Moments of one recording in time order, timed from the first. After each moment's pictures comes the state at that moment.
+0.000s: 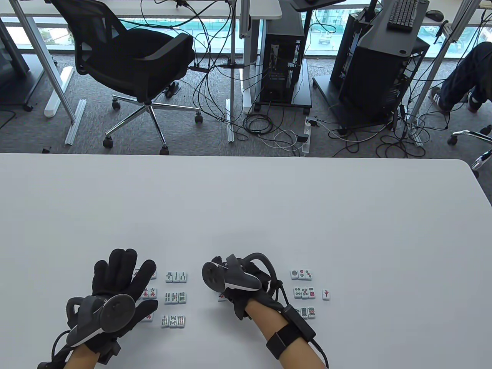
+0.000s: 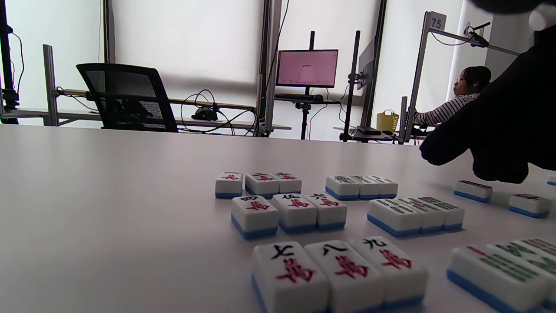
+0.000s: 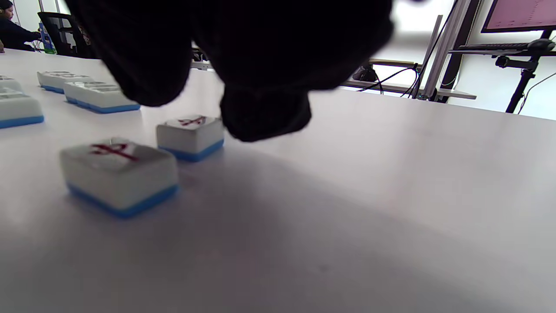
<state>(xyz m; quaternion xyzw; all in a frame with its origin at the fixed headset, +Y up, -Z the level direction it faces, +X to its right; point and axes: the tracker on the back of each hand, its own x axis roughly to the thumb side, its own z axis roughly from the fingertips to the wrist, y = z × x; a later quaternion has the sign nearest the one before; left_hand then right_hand) -0.280 -0.725 -0.225 0.06 -0.11 0.05 0.99 -0.037 -0.755 -0.327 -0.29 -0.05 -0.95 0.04</state>
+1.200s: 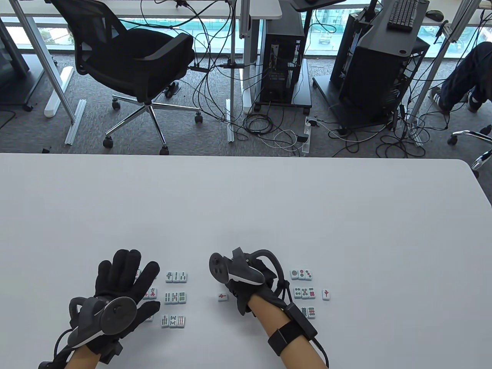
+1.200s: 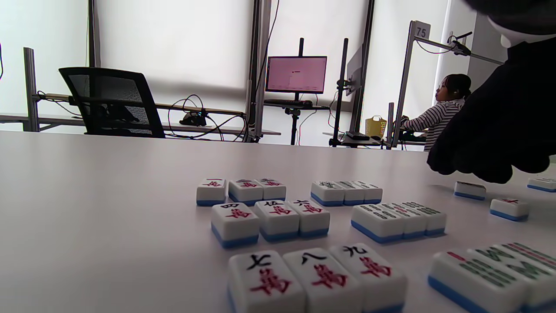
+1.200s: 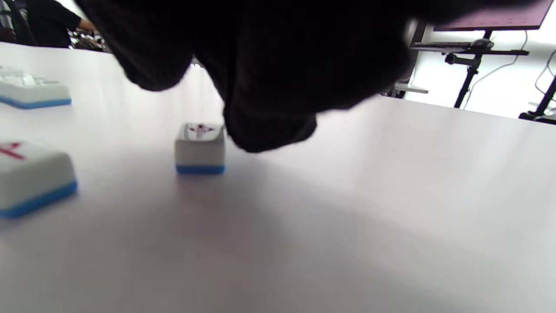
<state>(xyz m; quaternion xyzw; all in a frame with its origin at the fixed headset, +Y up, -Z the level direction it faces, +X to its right) -0.276 -0.727 -0.224 0.07 -0.13 0.05 0.99 -0.013 -0.747 -0.337 -0.25 -0.03 -0.97 0.04</state>
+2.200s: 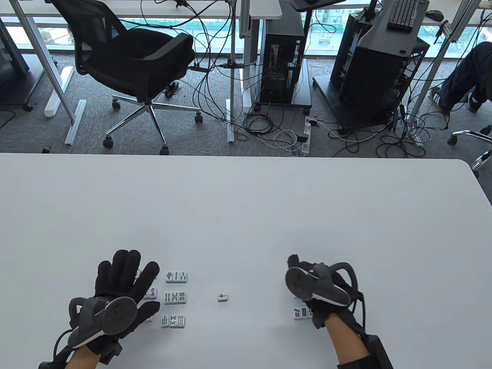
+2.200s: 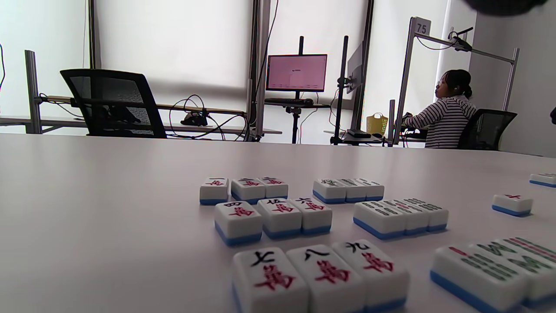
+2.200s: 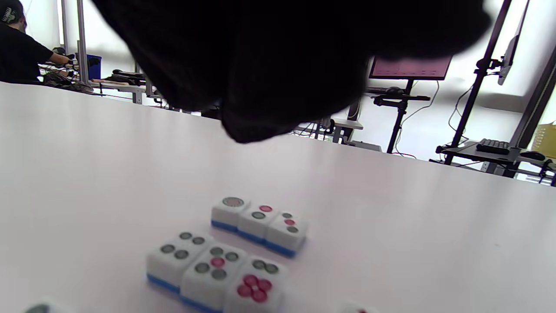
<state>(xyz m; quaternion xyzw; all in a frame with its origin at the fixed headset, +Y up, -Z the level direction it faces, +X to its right) -0.273 -0.724 -0.222 0.07 -0.13 0.04 0.99 0.168 -0.710 -0.299 -0.18 0.01 -0.98 0.05</state>
